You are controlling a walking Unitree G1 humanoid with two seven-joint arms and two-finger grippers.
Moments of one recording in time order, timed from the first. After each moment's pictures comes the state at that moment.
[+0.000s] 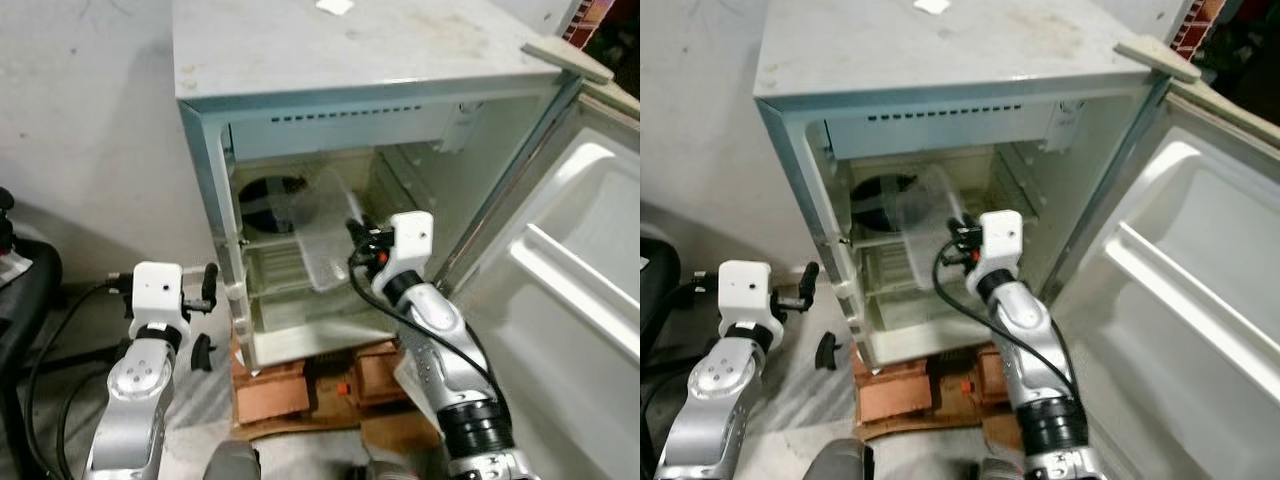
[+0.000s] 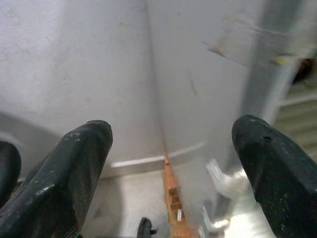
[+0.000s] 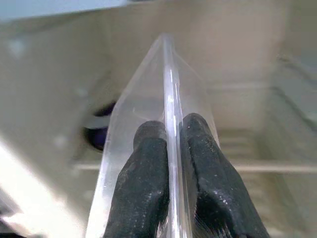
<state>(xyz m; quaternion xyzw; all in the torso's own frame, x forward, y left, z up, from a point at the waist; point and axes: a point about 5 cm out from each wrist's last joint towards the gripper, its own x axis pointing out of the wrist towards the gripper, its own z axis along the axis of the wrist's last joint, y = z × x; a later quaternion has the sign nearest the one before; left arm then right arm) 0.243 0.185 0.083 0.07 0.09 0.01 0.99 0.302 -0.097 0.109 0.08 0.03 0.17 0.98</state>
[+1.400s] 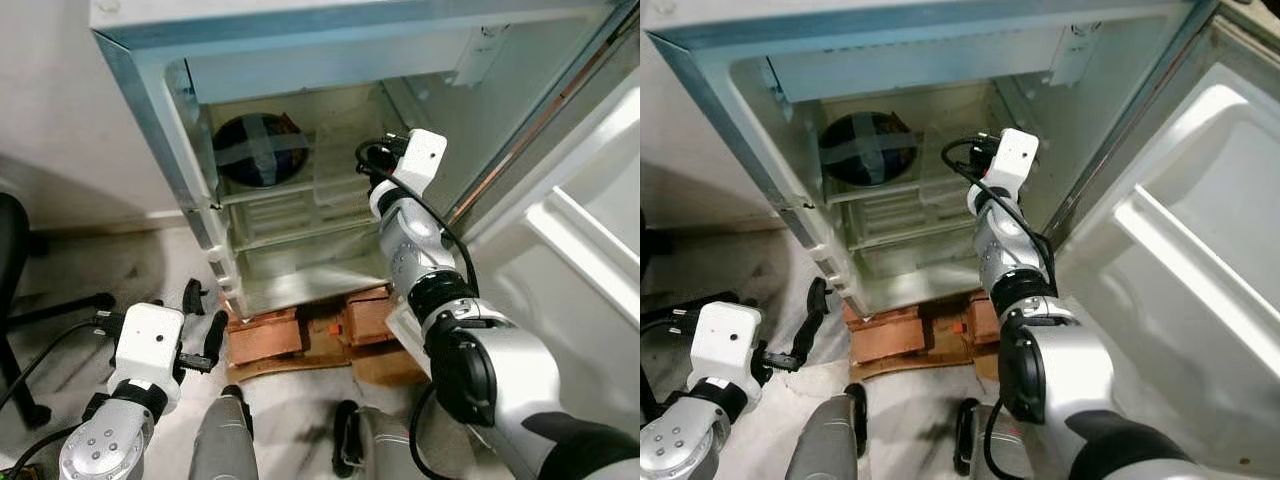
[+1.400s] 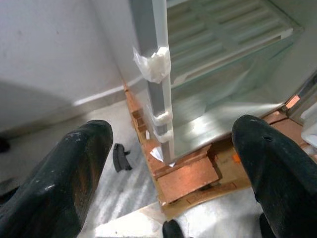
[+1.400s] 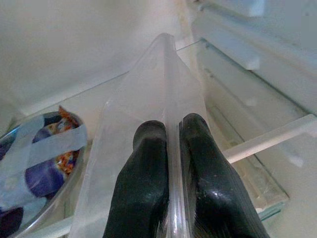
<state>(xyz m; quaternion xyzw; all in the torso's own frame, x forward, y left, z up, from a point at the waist) 0.167 0.176 0.116 0.10 0.15 -0.07 0.98 0.395 -0.091 0.159 0.18 0.01 0.03 0.98</state>
